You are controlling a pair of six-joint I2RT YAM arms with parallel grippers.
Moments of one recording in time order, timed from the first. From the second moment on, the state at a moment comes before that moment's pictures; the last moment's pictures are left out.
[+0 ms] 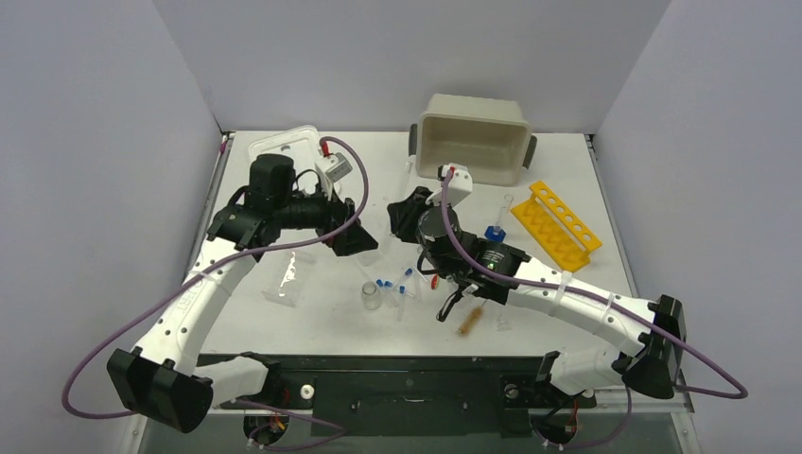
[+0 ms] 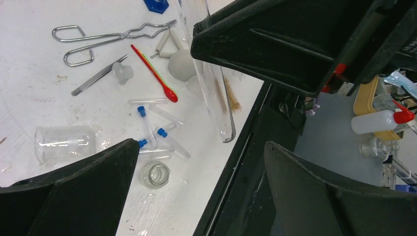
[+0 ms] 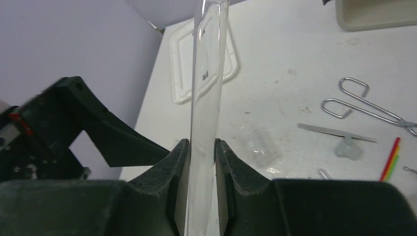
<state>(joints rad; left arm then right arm) -0.36 1.19 1.23 -0.65 0.80 -0.03 1.05 1.31 1.18 -0.19 0.64 0.77</state>
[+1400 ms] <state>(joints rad) -0.38 1.24 1.24 -0.55 0.80 -0.04 0.71 1.40 1.54 -0.38 0.06 0.73</state>
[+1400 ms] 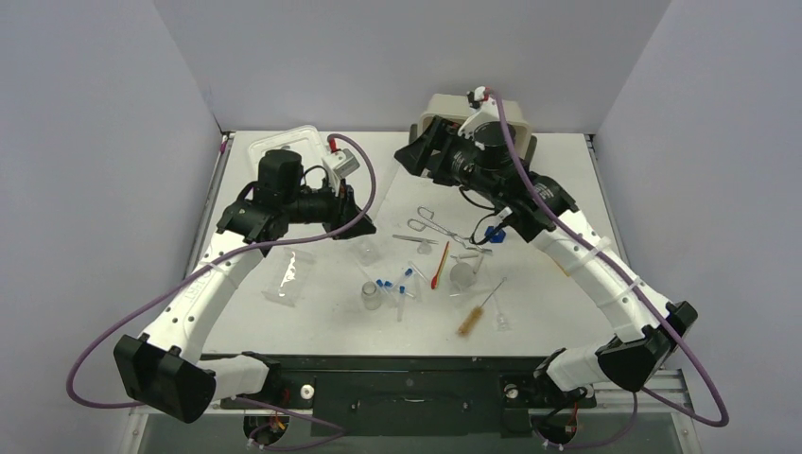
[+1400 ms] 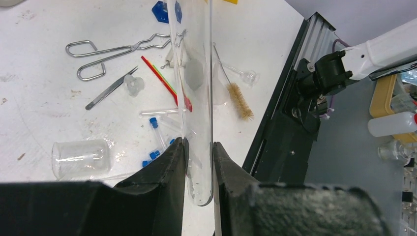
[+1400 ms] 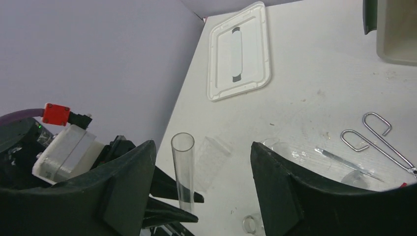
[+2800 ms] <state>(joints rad) -0.39 1.24 1.24 -0.60 0.77 0.04 0.71 1.52 1.65 -0.48 -0.14 0.73</state>
